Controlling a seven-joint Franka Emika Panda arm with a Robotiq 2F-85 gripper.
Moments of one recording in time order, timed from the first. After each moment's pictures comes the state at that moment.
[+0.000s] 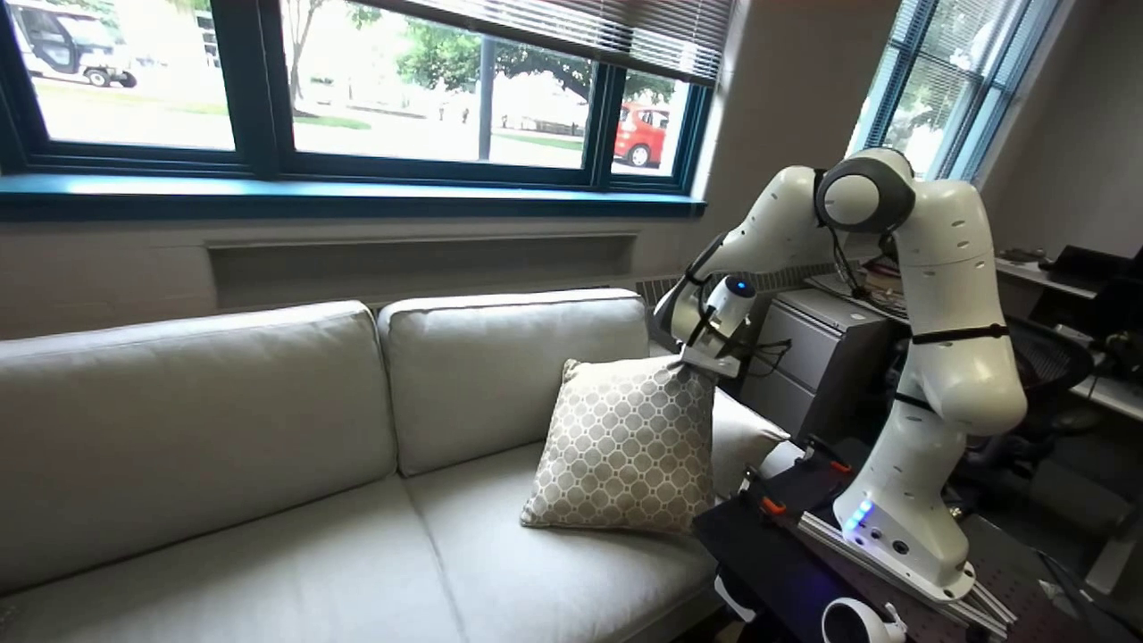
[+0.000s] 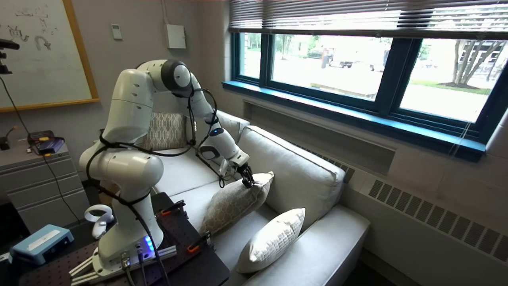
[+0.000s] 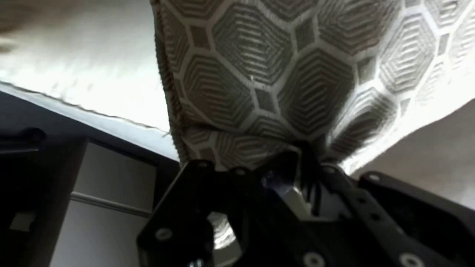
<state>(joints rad) 0.60 0.47 -0.32 -2.40 1.37 3.45 -0.24</state>
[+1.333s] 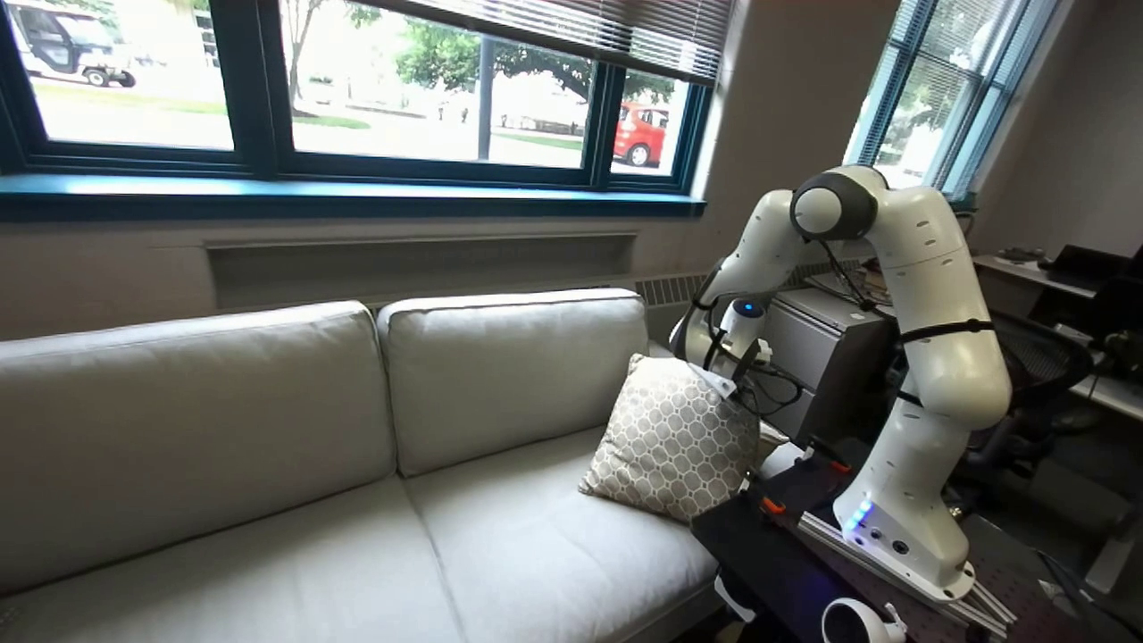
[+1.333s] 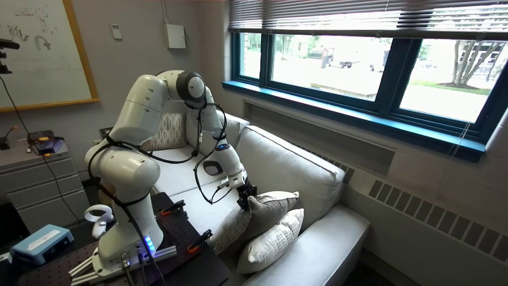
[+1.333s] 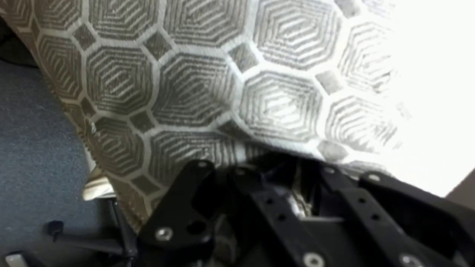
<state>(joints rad) 0.38 0.62 -0.21 -2.42 1.29 3.47 0.38</state>
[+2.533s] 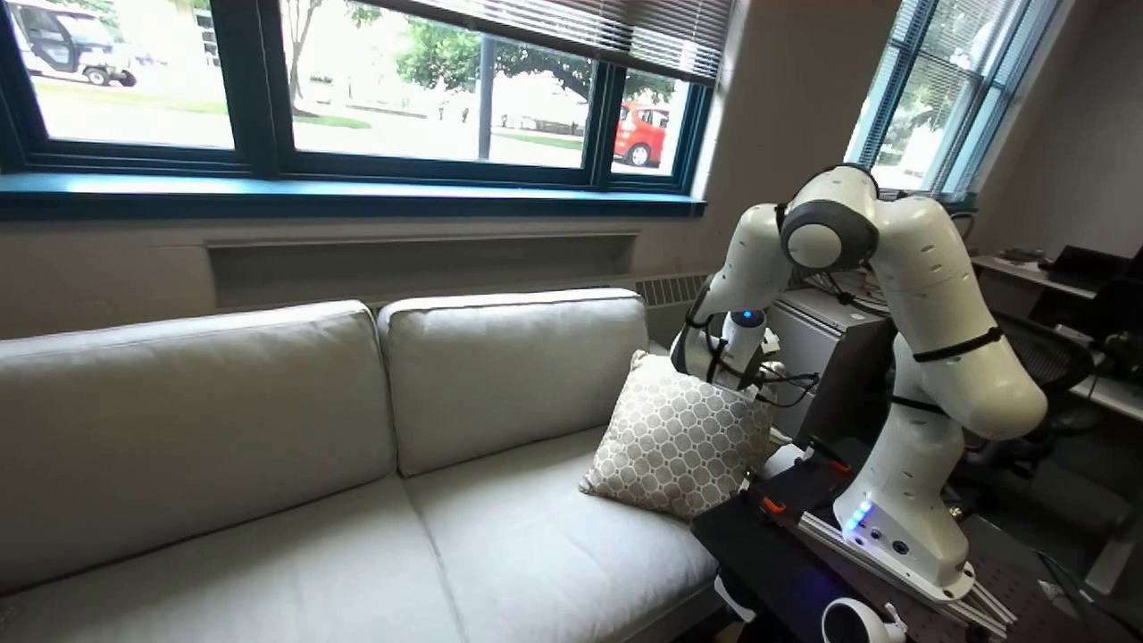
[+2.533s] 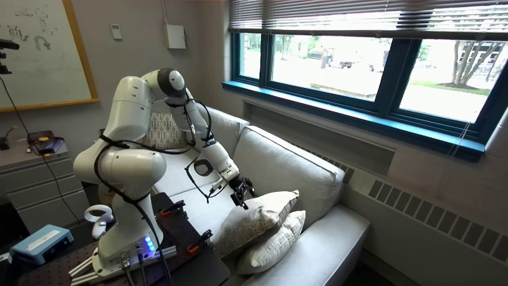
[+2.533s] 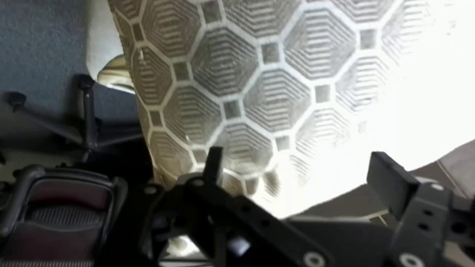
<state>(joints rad) 0.90 0.69 -0.58 -2.50 1.49 3.46 0.08</state>
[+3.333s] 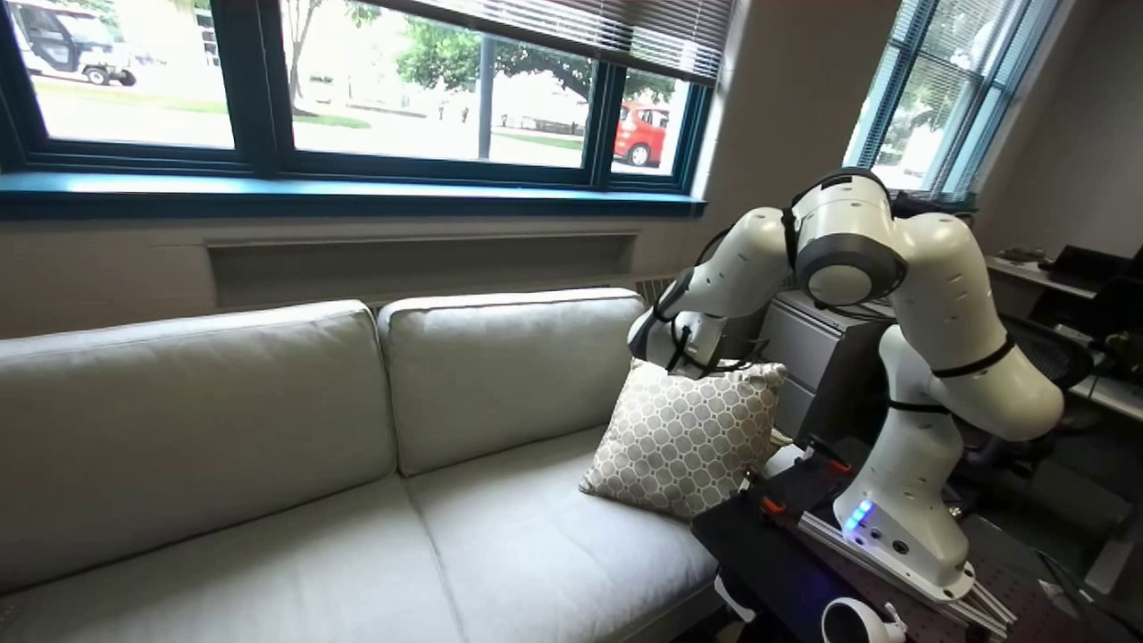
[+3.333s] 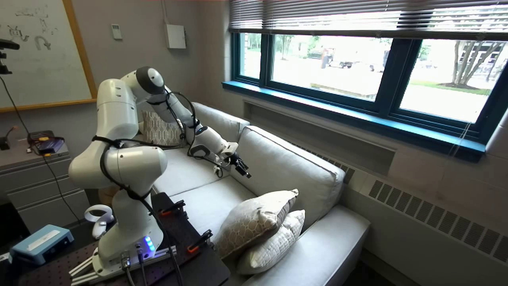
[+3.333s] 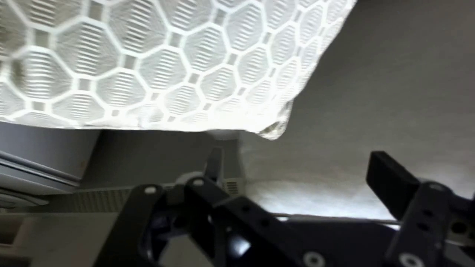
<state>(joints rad) 1.23 0.75 -0.75 -2.32 1.53 3.39 -0.37</state>
